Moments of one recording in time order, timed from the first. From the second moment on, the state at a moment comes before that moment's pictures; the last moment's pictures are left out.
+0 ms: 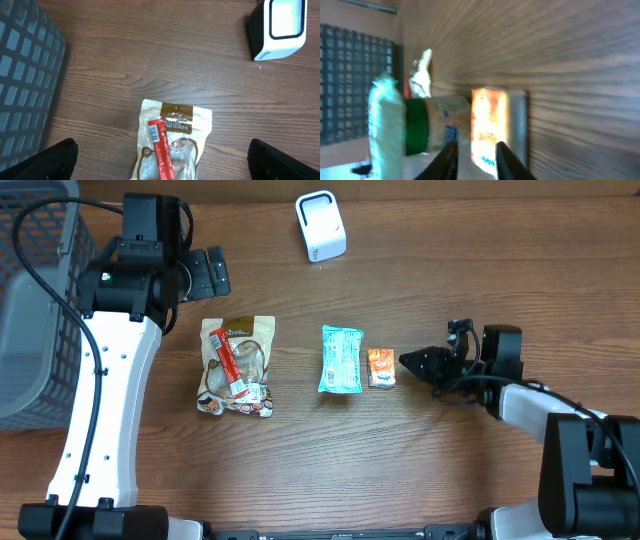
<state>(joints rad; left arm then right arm) -0.09 1.60 1.71 -1.06 -0.14 -0.26 -0.04 1.67 0.67 0.07 -0.87 0.46</state>
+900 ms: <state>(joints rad) -0.09 1.60 1.71 -1.06 -0.14 -0.26 0.15 1.71 0.73 -0.01 -0.54 0.49</state>
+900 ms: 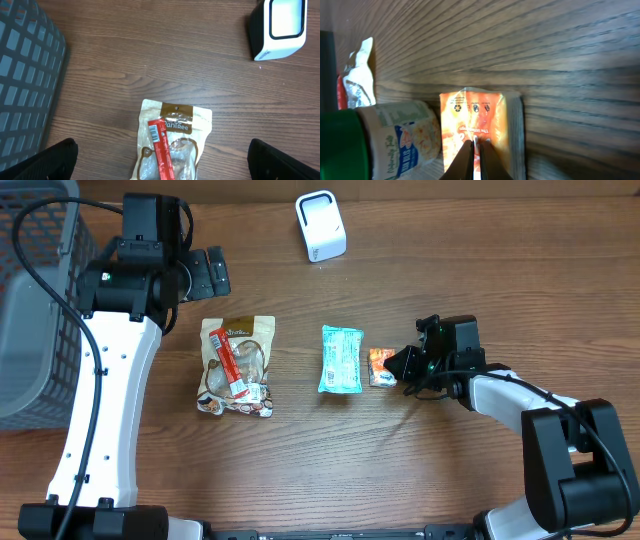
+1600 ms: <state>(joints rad) -0.09 1.60 1.71 -1.06 -0.14 -0.26 0.03 1.71 0.74 -0.08 -0.51 0.48</state>
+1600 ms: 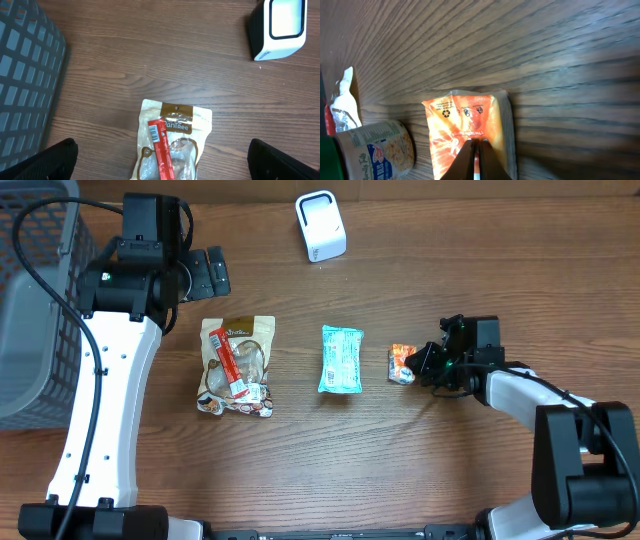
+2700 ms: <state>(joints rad) -0.09 1.60 1.71 -1.06 -0.14 -0.26 0.52 1.72 1.12 -0.69 0.34 0.43</state>
